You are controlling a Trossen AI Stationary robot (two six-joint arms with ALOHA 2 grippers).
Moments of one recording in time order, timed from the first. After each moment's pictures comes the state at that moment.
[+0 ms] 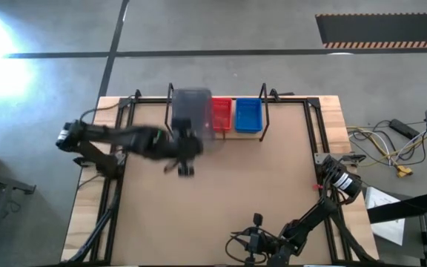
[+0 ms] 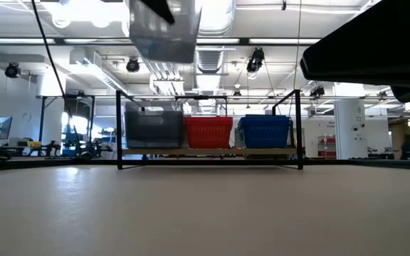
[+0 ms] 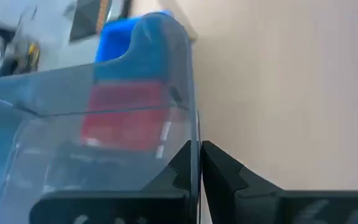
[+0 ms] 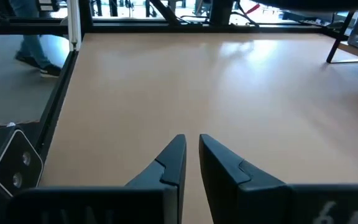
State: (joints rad) left arm -0.19 1.51 1.63 -1.04 -0.53 0.03; right arm 0.87 2.12 1.10 0.46 1.04 0.46
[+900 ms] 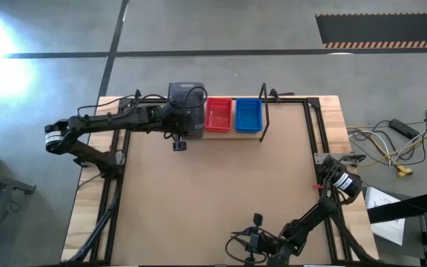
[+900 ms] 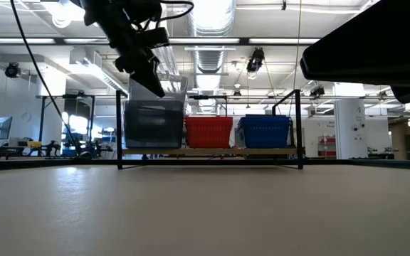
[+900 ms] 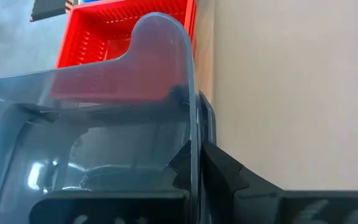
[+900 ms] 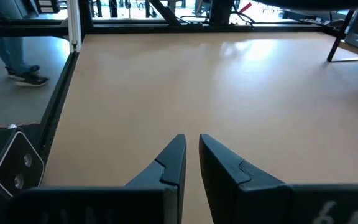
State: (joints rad) left arm 0.32 1.34 1.07 -0.56 -0.11 0.40; right arm 0.87 2.12 1.10 0.46 1.04 0.47
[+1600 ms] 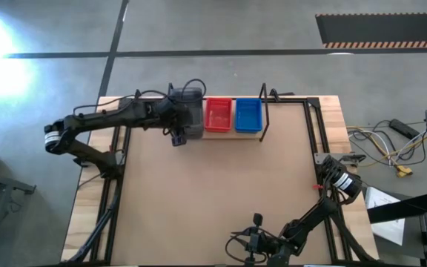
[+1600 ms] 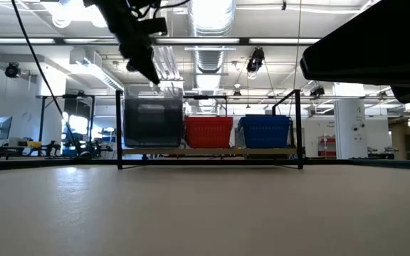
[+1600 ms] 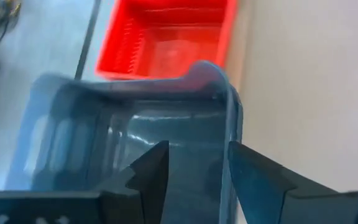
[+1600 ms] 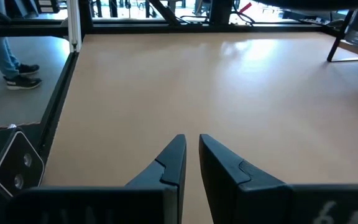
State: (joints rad) left arm 0.32 1.33 1.18 -0.70 -0.22 0.32; right arm 0.87 2.12 1.10 0.46 1.04 0.47
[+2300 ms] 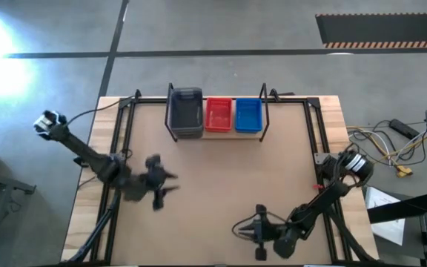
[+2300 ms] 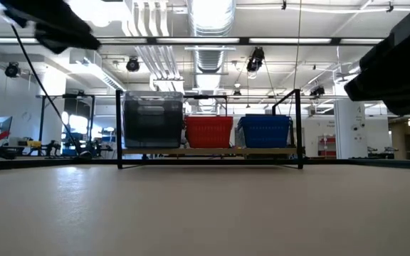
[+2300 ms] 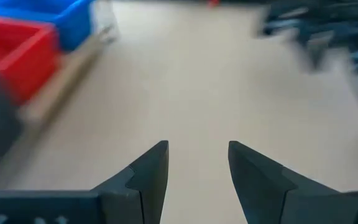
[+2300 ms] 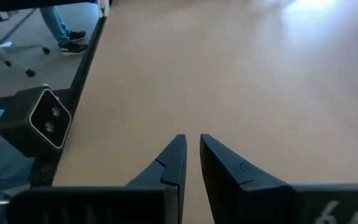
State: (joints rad) left arm -0.58 1.02 0.72 -0.36 -0.63 -0.49; right arm 0.84 1.91 0.90 0.39 0.74 0.58
